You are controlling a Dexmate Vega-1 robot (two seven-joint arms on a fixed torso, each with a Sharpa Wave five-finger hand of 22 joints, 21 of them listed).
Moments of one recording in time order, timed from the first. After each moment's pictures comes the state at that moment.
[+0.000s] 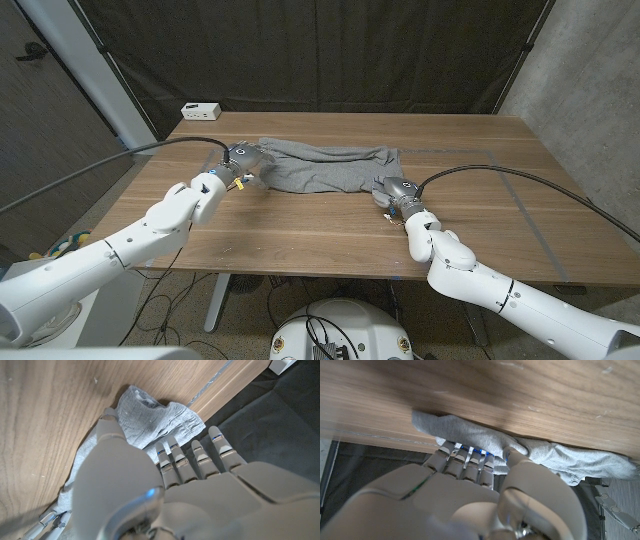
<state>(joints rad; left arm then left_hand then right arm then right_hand) 0.87 1.00 0.62 -1.86 0.92 0.35 0.05 0.89 -0.08 -0.01 -0.12 0.49 0.49 -0.22 0.26 0.18 0.51 -0.20 0.29 0.19 0.26 -0.04 0.22 0.17 0.17 0.11 0.46 0.20 -0.92 -0.71 -0.84 -1.95 -0.59 -0.72 -0.18 0.57 0.20 0.51 0.05 0.19 0.35 -0.09 0.22 0.18 0.34 -0.08 0.22 0.19 0.27 -0.04 0.24 0.20 0.32 -0.01 0.22 0.18</state>
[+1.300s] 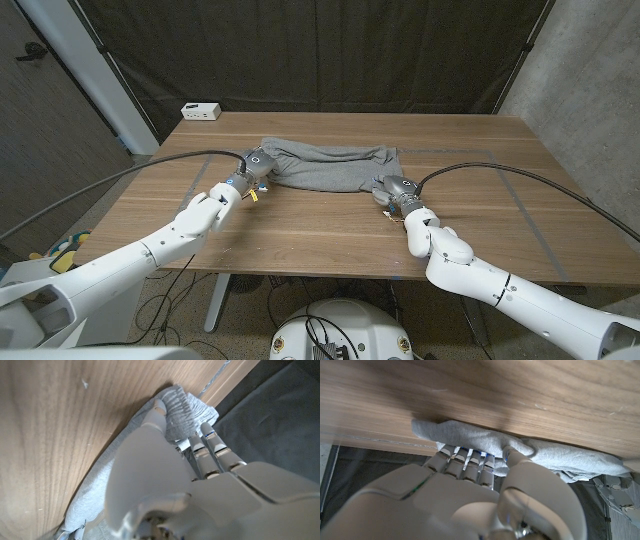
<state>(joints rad) 0.75 0.87 0.77 -1.62 1.06 0.31 0.22 1.34 0.15 0.23 -0.17 0.20 1.11 -0.21 0.27 0.18 1.09 -0.21 0.25 0.20 0.61 -0.06 0.20 0.19 0.28 0.02 0.52 0.20 -0.88 -0.71 -0.85 -1.92 -0.55 -0.72 -0.18 0.58 0.20 0.51 0.04 0.19 0.37 -0.10 0.21 0.19 0.35 -0.08 0.22 0.19 0.27 -0.04 0.24 0.20 0.32 -0.01 0.22 0.17</state>
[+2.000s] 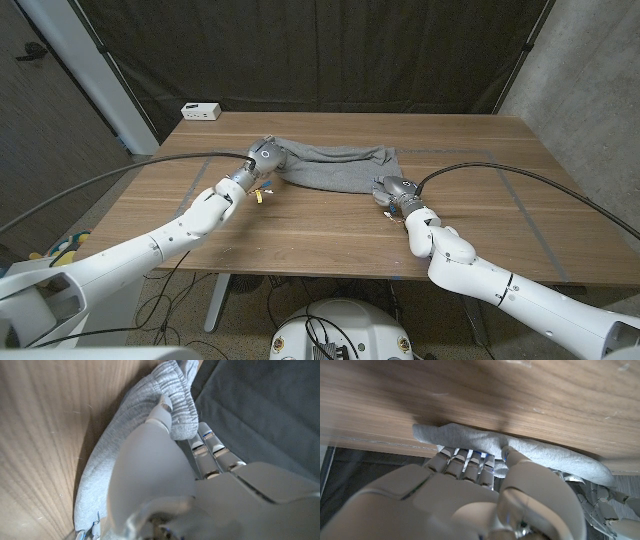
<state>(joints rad) 0.67 0.87 0.85 -1.57 1.28 0.29 0.34 1.39 0.13 0.24 -0.16 0.19 1.29 -0.20 0.31 0.19 1.15 -0.21 0.26 0.22 0.66 -0.06 0.21 0.20 0.28 -0.02 0.55 0.20 -0.89 -0.72 -0.85 -1.93 -0.54 -0.71 -0.16 0.58 0.21 0.53 0.04 0.19 0.39 -0.10 0.21 0.19 0.37 -0.08 0.22 0.19 0.28 -0.04 0.24 0.21 0.32 -0.02 0.22 0.17</state>
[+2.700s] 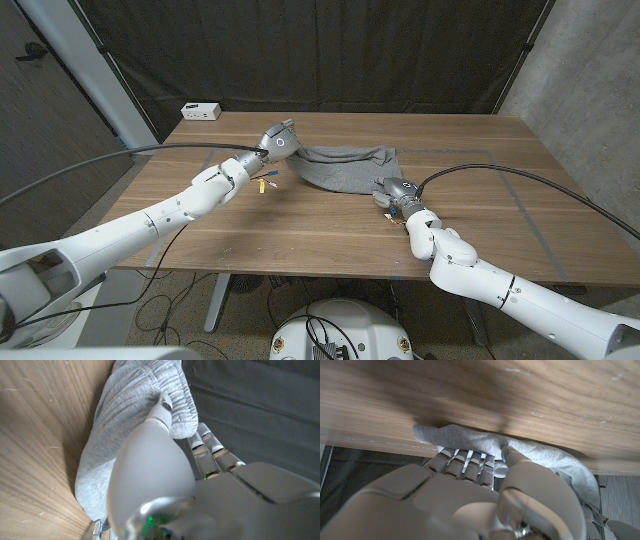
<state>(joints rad) 0.55 0.92 0.89 -1.62 1.51 0.18 0.34 1.39 0.12 0.22 -0.16 0.18 1.33 -0.20 0.32 0.19 1.19 -0.22 0.26 0.22 0.68 -0.06 0.22 0.20 0.28 -0.03 0.56 0.20 -0.90 -0.73 -0.85 -1.93 -0.53 -0.68 -0.17 0.58 0.21 0.53 0.05 0.19 0.39 -0.10 0.21 0.19 0.37 -0.08 0.21 0.19 0.28 -0.04 0.24 0.21 0.32 -0.02 0.22 0.17</state>
